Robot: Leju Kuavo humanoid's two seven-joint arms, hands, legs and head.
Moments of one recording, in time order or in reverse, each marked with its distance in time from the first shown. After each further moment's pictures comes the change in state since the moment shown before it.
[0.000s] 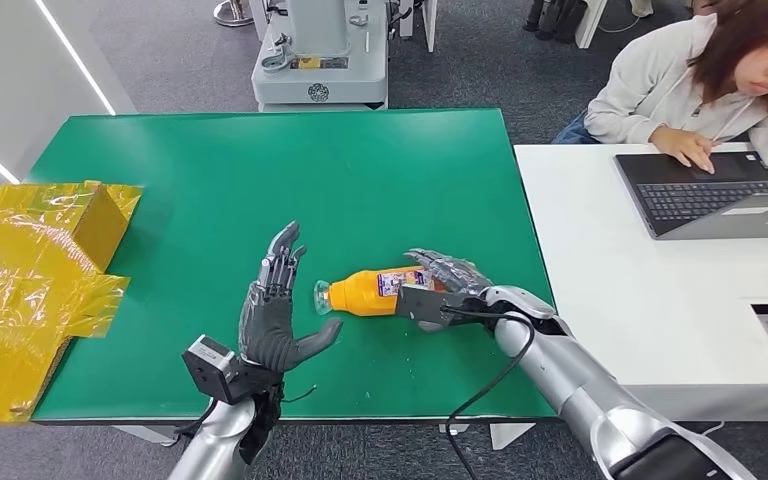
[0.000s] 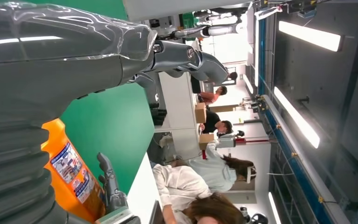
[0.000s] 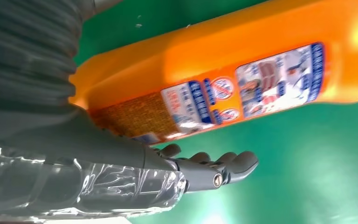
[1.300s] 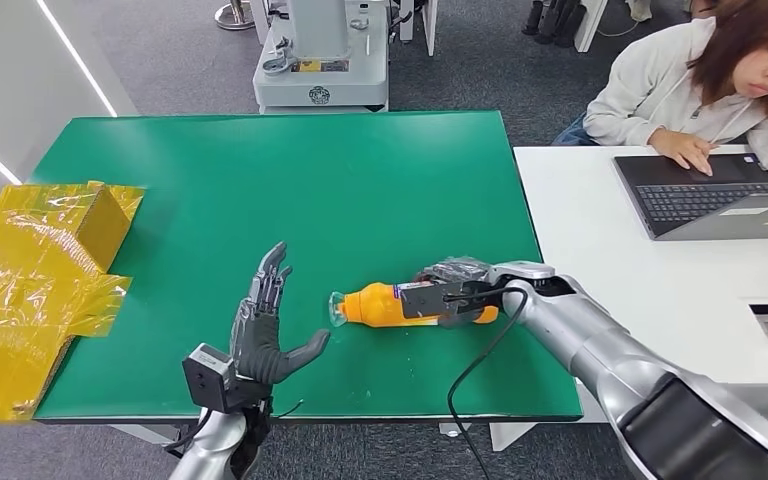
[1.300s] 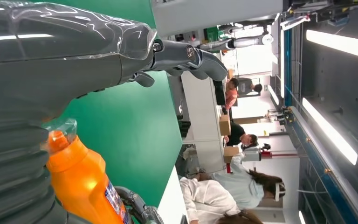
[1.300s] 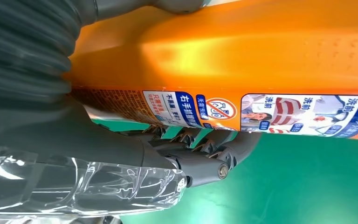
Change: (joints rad) left arm 0.056 0.029 0.033 0.020 -0.011 0.042 0.028; right arm -0.221 -0.057 0.299 0.193 -0.036 0.241 0.035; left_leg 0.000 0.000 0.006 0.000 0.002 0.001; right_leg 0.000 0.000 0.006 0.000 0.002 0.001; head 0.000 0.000
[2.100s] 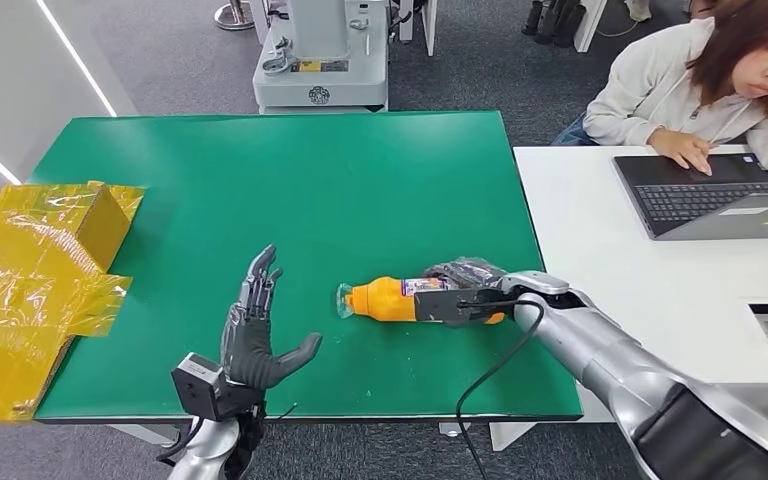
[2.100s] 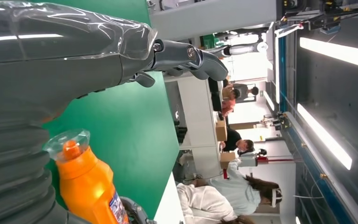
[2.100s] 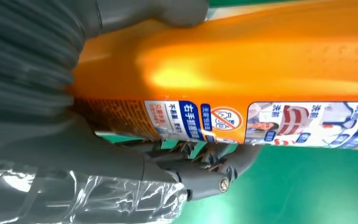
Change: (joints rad) left arm 0.034 -0.002 0.034 -0.041 -0.025 -0.013 -0.016; right arm 0.046 -0.054 0.042 -0.029 -0.140 -0.182 -0.062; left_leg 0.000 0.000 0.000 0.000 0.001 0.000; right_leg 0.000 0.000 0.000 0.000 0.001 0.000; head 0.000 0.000
